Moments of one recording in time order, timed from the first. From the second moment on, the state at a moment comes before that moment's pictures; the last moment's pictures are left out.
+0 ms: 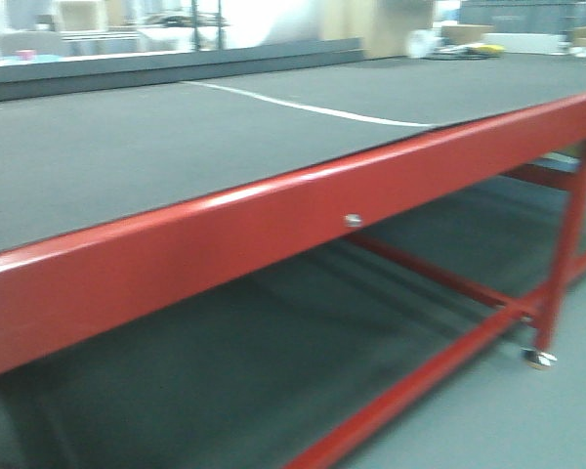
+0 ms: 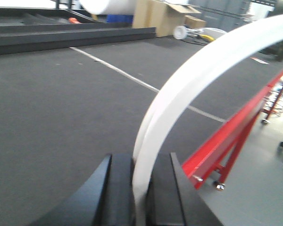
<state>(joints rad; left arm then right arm) -0.17 0.70 -0.79 -0.01 0.29 -0.13 0.17 0.61 -0.85 0.07 0.51 0.10</state>
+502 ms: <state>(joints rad) -0.17 0.70 -0.79 -0.01 0.29 -0.13 0.17 0.61 -0.85 0.07 0.51 0.10</state>
